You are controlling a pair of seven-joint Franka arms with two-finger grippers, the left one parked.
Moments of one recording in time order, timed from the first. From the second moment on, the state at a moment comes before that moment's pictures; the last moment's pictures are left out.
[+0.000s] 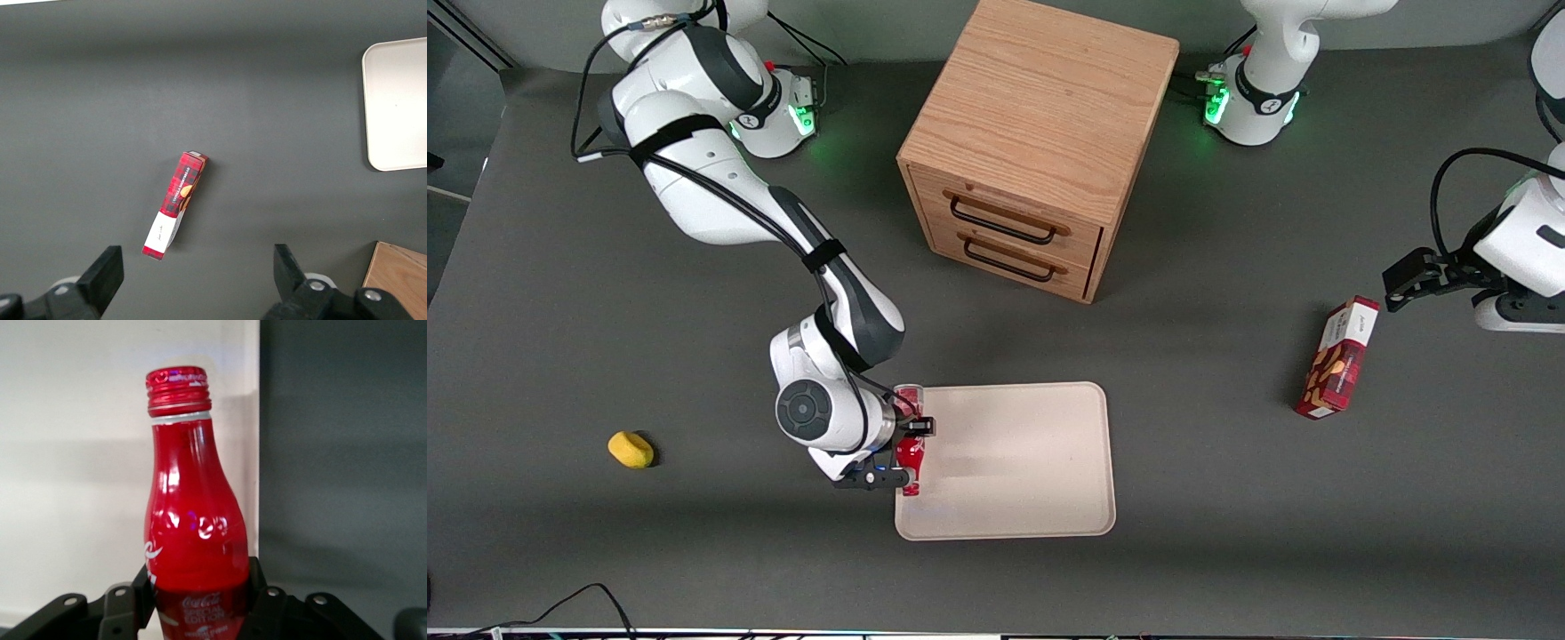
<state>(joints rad) 0.26 1.03 0.24 -1.10 -0.04 2.09 0.42</state>
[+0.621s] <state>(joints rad) 0.28 1.08 0.23 -1.03 -0.04 2.13 0.40</state>
